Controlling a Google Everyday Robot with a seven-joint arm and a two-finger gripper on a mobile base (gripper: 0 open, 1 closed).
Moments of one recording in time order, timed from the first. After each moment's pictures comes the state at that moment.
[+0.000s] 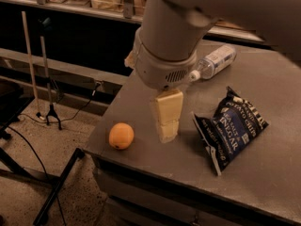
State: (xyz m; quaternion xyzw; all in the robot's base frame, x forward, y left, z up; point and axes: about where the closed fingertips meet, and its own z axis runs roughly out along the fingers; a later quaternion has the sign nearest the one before) arm 0.426 0.006 0.938 -0.83 0.53 -0.03 0.15
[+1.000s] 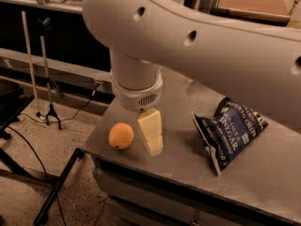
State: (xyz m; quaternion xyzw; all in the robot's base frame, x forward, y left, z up) arm 0.435 0.033 0.865 -0.86 0.50 -0.04 0.07
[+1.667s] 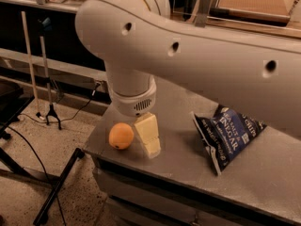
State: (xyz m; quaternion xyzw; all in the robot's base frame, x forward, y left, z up) arm 0.438 0.037 0.845 -0.87 0.49 -0.05 0.04
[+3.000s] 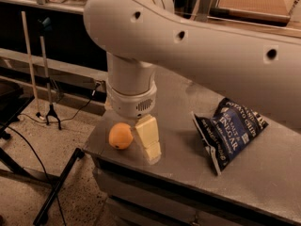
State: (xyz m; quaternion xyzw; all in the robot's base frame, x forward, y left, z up) arm 0.417 0.046 0.842 -0.89 0.45 0.03 0.04
